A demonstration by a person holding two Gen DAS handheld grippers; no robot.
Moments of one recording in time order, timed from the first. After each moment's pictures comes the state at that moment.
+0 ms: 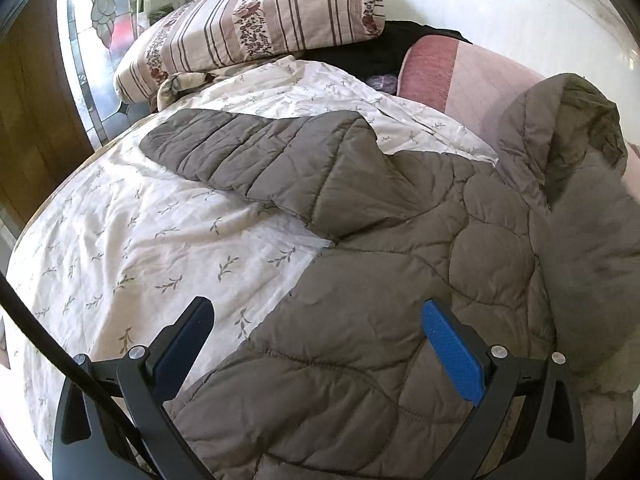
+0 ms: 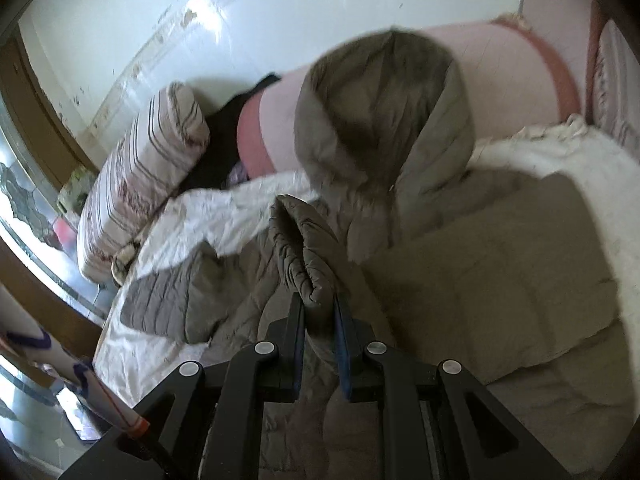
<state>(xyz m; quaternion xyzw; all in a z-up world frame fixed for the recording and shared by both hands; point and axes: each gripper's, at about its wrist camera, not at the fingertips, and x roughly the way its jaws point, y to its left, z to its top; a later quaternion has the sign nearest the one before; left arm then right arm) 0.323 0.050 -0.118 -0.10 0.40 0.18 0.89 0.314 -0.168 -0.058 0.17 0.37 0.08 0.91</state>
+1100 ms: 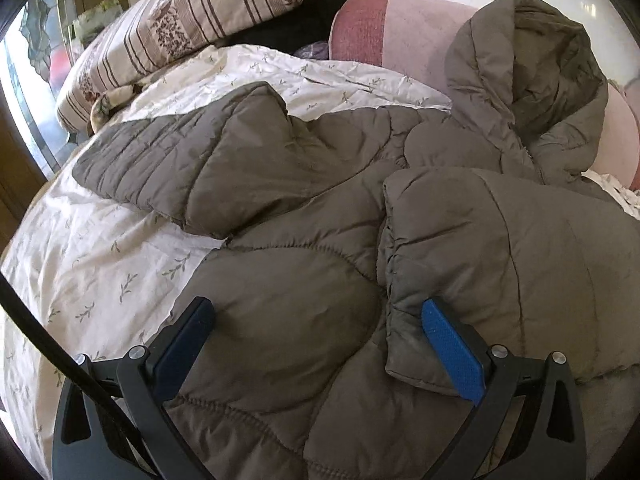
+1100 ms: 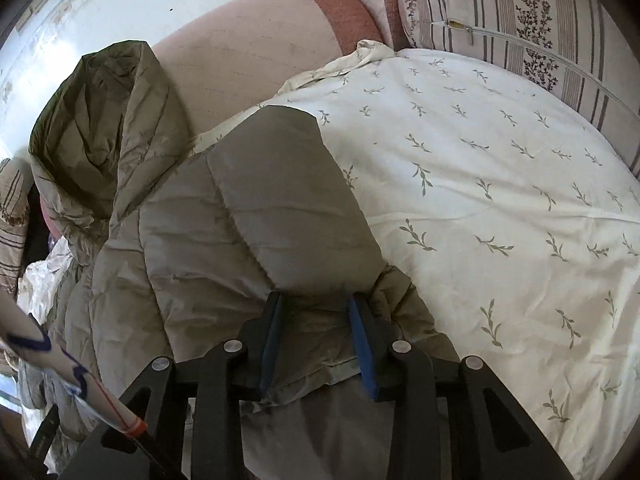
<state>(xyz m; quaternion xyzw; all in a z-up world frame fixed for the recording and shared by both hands) 0.376 -0.004 -0.158 -0.03 0.43 0.12 0.90 0.285 -0.381 -0.152 0.23 0.39 -0.18 0.87</state>
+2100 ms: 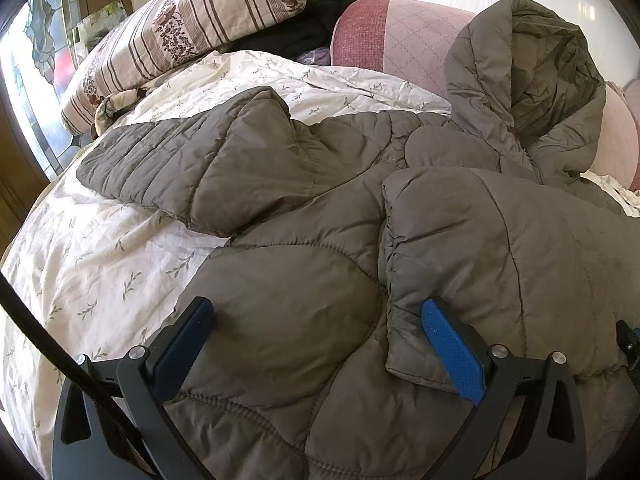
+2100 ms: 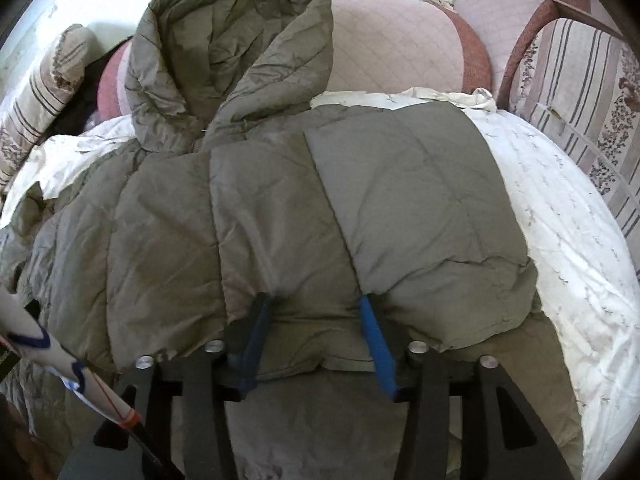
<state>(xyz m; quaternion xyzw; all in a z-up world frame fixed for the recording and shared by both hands) 0.371 -0.002 -0.157 -0.03 0.42 0.12 0.90 0.290 -0.264 -0.158 0.05 0.42 -0.10 0.90</state>
